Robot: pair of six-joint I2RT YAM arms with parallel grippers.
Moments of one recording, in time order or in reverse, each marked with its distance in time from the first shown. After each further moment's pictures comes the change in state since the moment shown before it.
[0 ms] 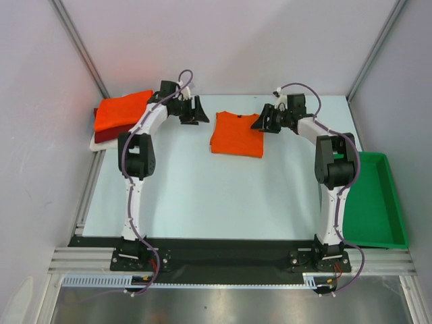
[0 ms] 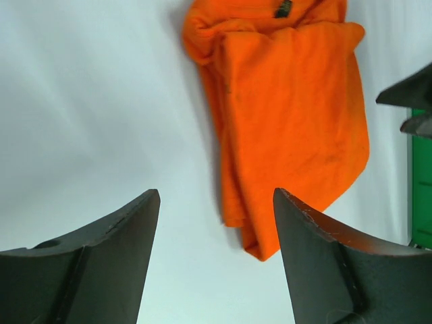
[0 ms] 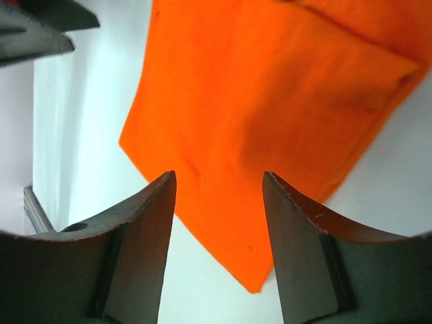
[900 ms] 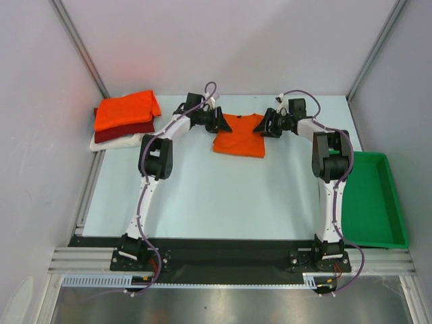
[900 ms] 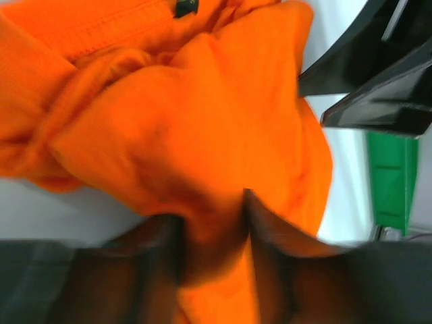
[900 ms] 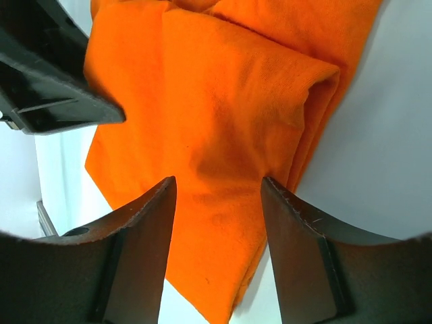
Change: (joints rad) left arm -0.137 0.224 0.101 0.225 0.173 -0.185; right arm -0.033 0.156 0.083 -0.018 -0.042 0.039
